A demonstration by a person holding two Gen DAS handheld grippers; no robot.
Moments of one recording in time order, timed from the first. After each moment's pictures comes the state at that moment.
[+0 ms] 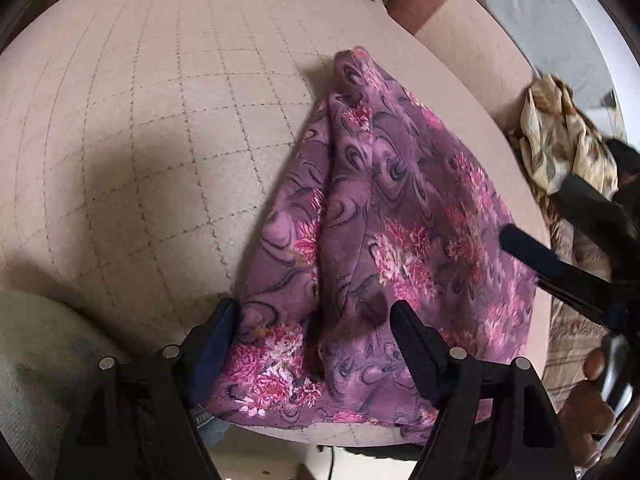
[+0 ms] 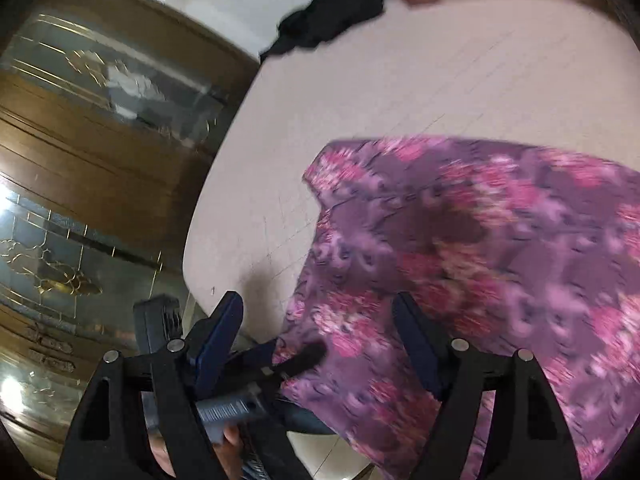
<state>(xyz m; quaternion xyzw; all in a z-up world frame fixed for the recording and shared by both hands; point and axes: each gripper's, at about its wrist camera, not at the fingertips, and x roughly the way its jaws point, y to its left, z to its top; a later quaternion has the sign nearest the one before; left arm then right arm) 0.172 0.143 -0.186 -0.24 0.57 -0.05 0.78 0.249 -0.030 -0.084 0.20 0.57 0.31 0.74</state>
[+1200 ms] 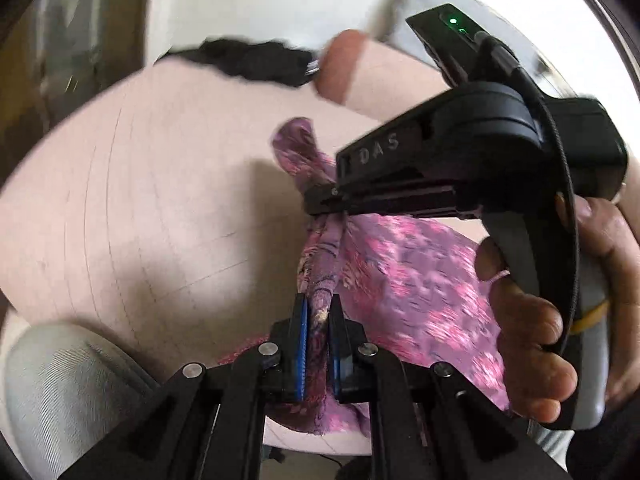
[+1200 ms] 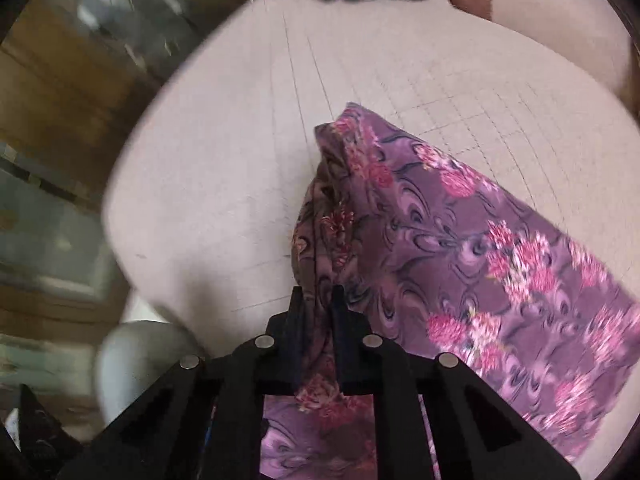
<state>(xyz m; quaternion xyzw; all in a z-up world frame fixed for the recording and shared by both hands) 0.111 0.056 -0.089 -0.10 0.43 -0.07 0.90 0.251 0.025 -0.058 0.04 0.58 0.28 0.77</state>
